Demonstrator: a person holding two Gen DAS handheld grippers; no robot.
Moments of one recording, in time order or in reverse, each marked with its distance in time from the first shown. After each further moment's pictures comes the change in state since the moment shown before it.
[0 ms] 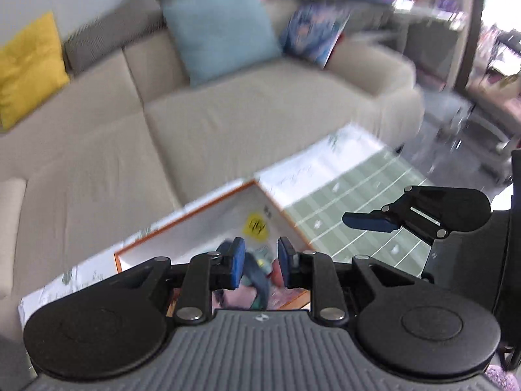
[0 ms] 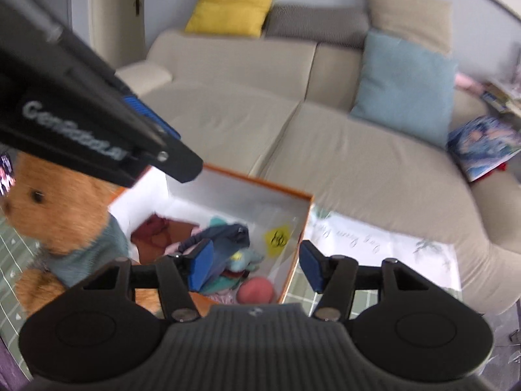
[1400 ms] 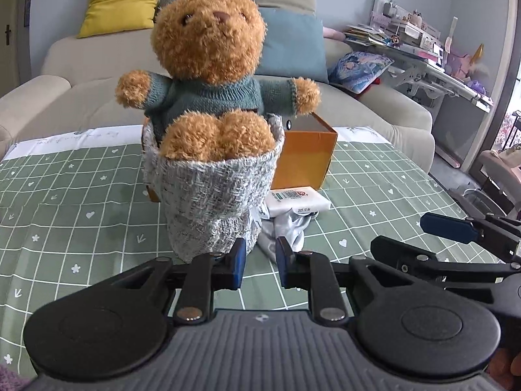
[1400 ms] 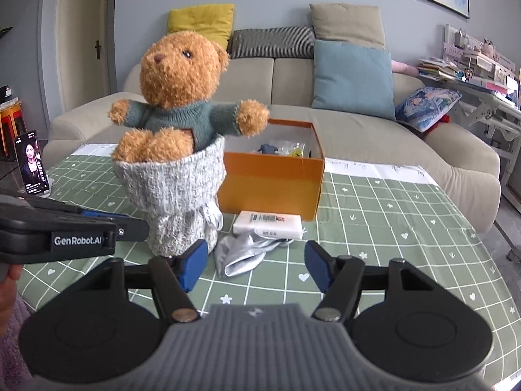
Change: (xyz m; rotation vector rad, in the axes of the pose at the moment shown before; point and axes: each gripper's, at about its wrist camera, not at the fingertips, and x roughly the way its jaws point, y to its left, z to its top) left arm -0.017 -0.029 -0.300 -0.348 -0.191 0.032; right arm -0.093 0.149 -0.211 0.171 -0.129 -0.155
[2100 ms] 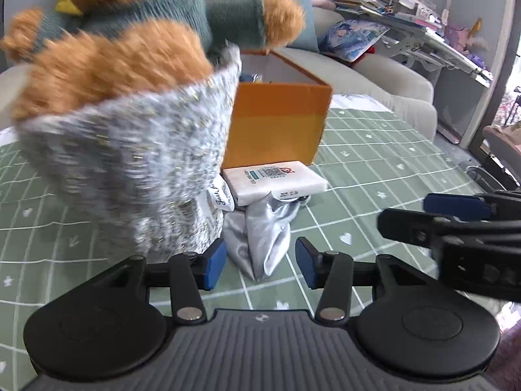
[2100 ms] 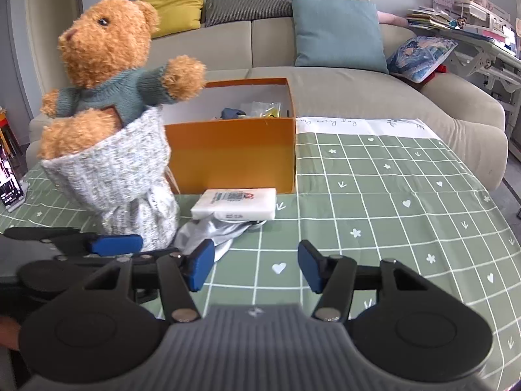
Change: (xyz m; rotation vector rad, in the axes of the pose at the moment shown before) left arm 0.103 -0.027 -0.002 0.041 0.090 -0.019; right arm 0.071 -0.055 0.003 0.096 0.132 0.011
